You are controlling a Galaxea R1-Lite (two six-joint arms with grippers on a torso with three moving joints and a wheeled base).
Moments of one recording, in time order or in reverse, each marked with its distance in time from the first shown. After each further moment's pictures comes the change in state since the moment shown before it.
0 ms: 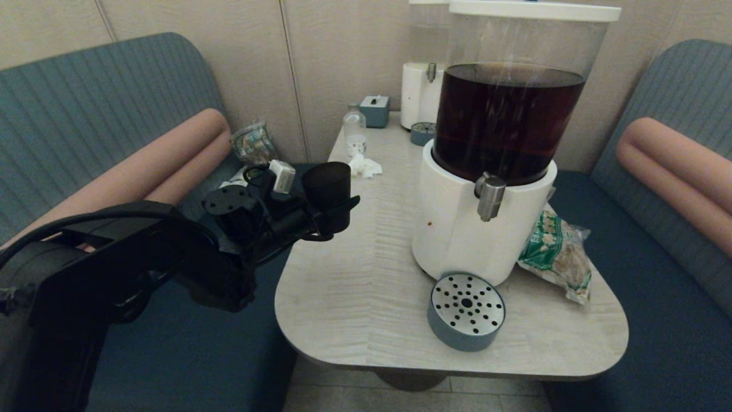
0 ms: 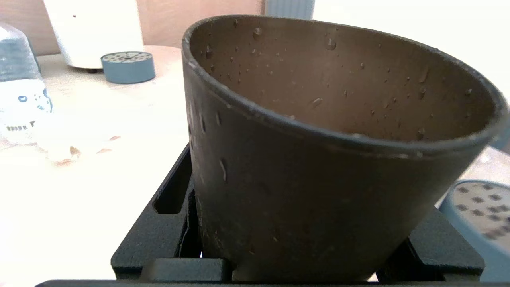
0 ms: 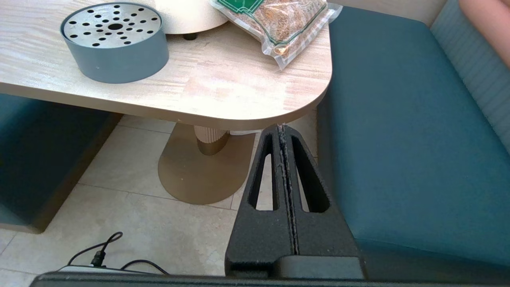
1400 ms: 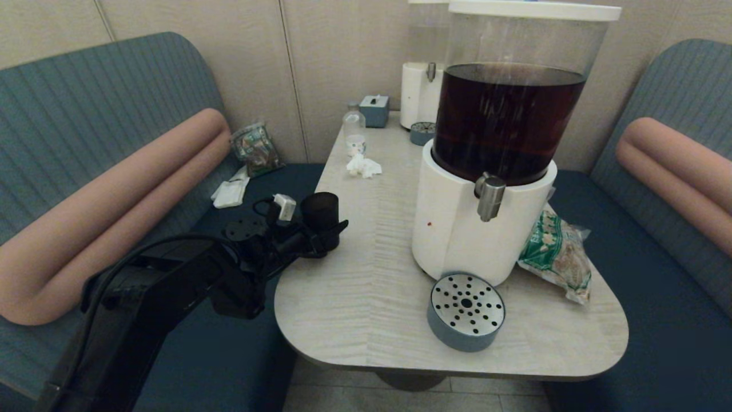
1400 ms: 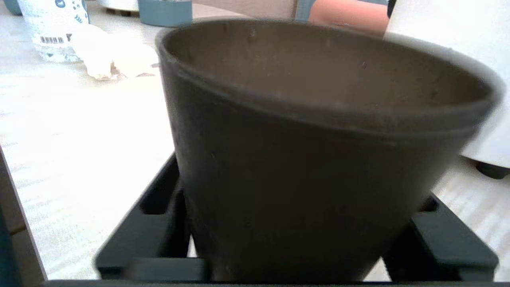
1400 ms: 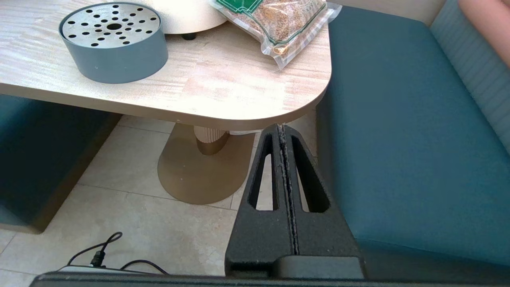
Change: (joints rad) left arm 0.083 0.298 -0.230 -0.018 0.005 -0.011; right arm -0.001 0.000 0.000 0.000 -0.001 0.000
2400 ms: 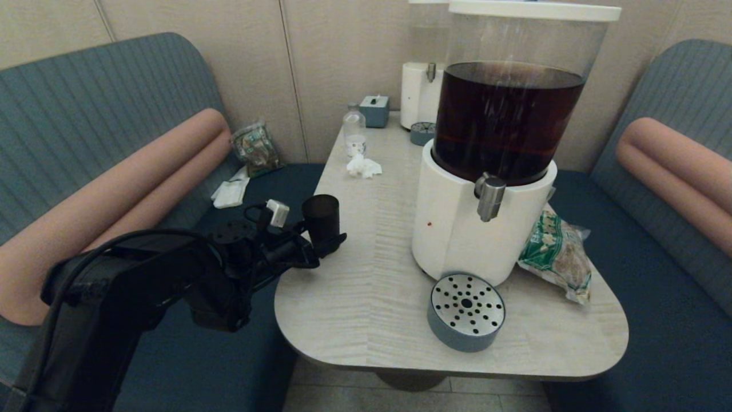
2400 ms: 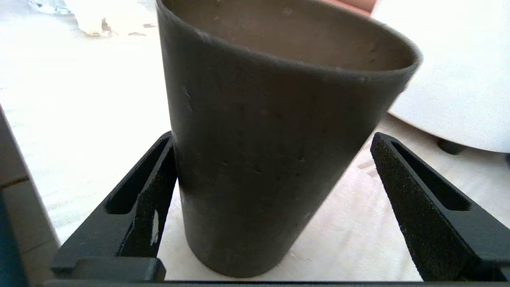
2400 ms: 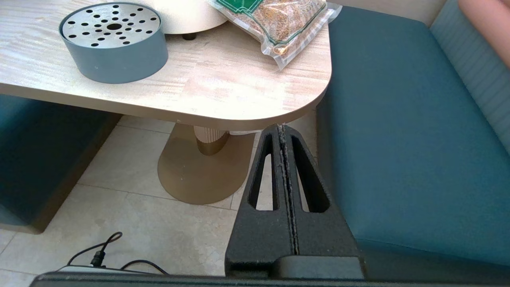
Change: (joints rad) left arm 0.003 -0.120 0.245 0.001 -0.002 0.003; right arm 0.000 0.000 0.000 0.000 0.000 -0.001
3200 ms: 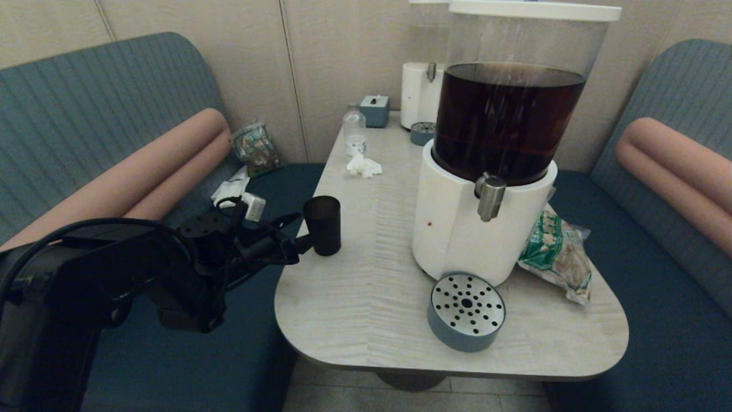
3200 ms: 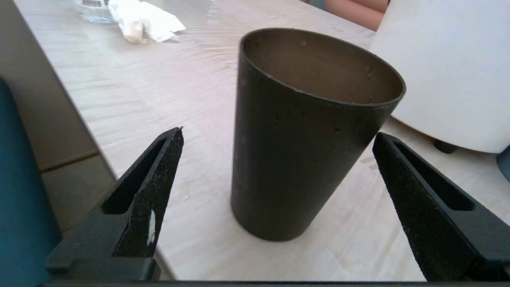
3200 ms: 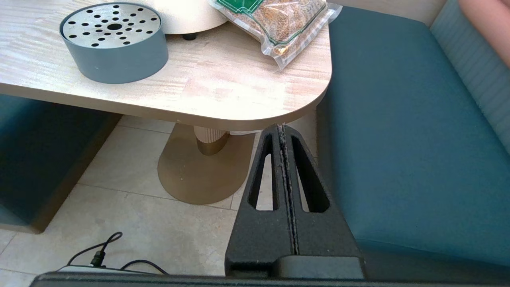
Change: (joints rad) left arm 0.069 -0.110 0.128 0.000 -0.023 0.010; right arm 0.000 0.000 0.000 0.000 0.000 0.000
